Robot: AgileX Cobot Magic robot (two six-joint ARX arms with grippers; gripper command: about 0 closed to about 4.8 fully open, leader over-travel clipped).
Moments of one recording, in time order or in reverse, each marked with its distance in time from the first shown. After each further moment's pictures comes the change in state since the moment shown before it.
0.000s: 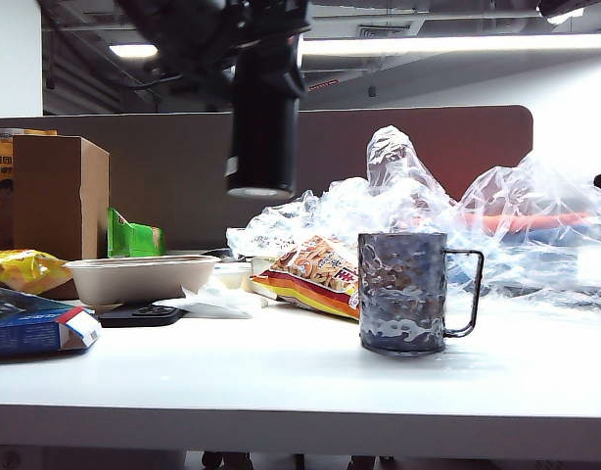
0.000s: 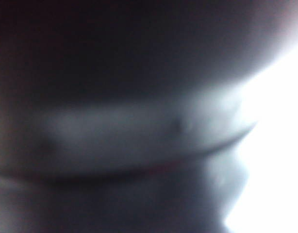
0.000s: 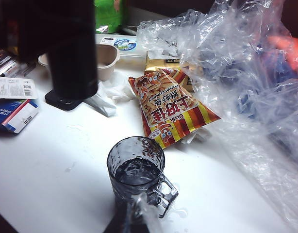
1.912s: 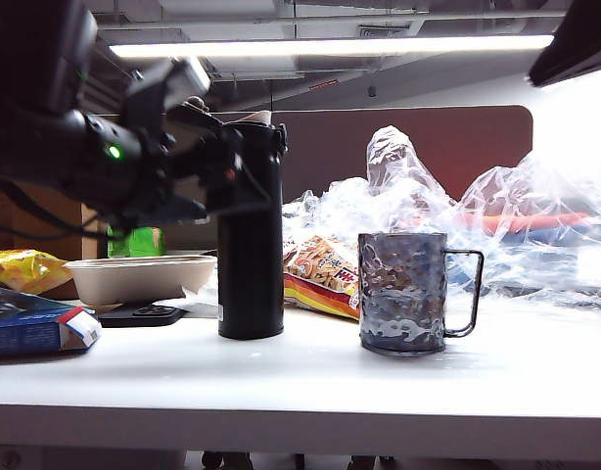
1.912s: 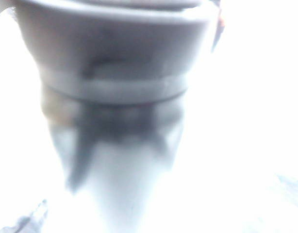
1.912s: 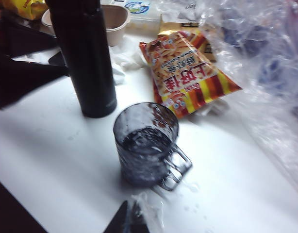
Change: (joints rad) left arm 0.094 0.101 -0.515 0.688 0.246 -0.035; right arm 0.000 0.027 -0.091 0.025 -0.037 -0.024
